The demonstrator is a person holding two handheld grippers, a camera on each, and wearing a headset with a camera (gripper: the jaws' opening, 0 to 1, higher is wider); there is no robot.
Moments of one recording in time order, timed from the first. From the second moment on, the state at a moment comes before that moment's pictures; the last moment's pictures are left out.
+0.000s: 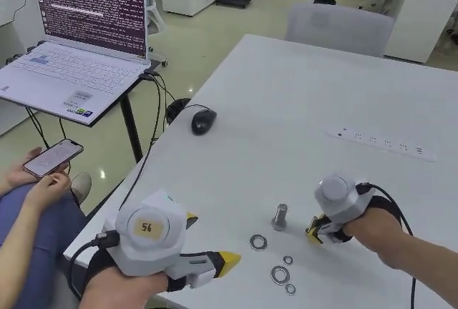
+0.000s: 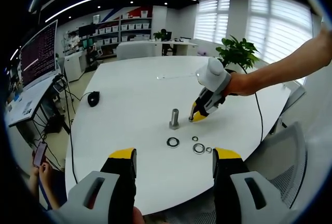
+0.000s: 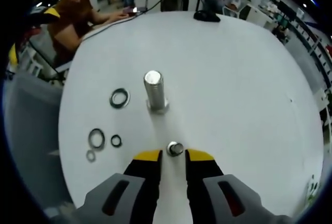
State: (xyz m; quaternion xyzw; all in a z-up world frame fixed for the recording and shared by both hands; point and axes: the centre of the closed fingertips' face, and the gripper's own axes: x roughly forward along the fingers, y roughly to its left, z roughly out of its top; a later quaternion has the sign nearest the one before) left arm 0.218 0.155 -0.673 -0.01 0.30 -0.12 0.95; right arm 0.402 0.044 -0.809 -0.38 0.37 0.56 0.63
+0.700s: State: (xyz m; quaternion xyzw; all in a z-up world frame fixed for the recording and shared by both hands) left arm 0.212 0.146 -0.677 0.00 0.31 -0.14 0.94; right arm 0.346 -0.017 -0.820 -0.30 0.40 0.54 0.68
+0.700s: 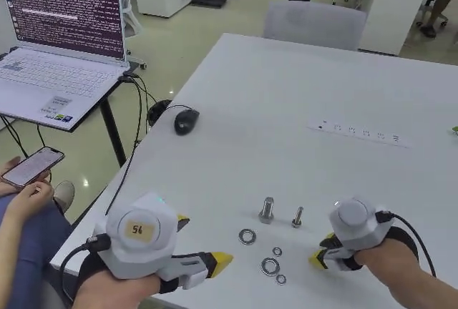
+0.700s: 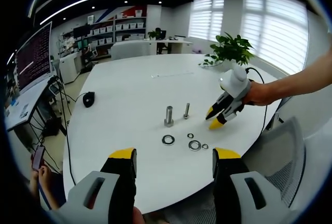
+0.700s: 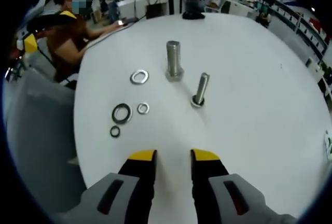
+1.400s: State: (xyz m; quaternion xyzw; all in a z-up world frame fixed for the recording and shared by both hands) left arm 0.213 0.143 -0.671 0.00 0.30 -0.15 0.94; right arm 0.284 0.027 -0.824 -0.28 0.38 0.60 0.65
